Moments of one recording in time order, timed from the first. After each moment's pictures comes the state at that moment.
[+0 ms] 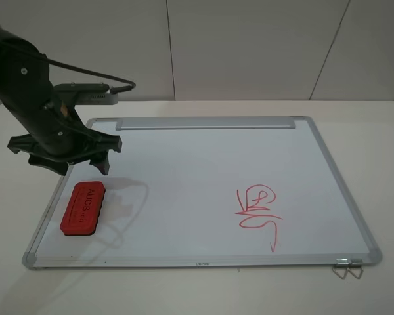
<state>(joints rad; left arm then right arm) -0.43 1.67 -0.95 0.15 0.63 -0.55 -0.06 0.00 -0.52 -0.02 1.07 -0.03</state>
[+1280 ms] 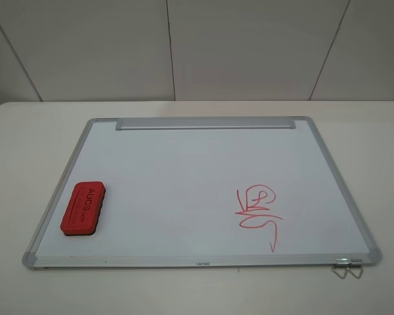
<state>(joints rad) -0.43 0.18 -0.62 0.14 1.11 -0.35 -0.06 0.00 -0.52 -0.02 1.07 -0.03</state>
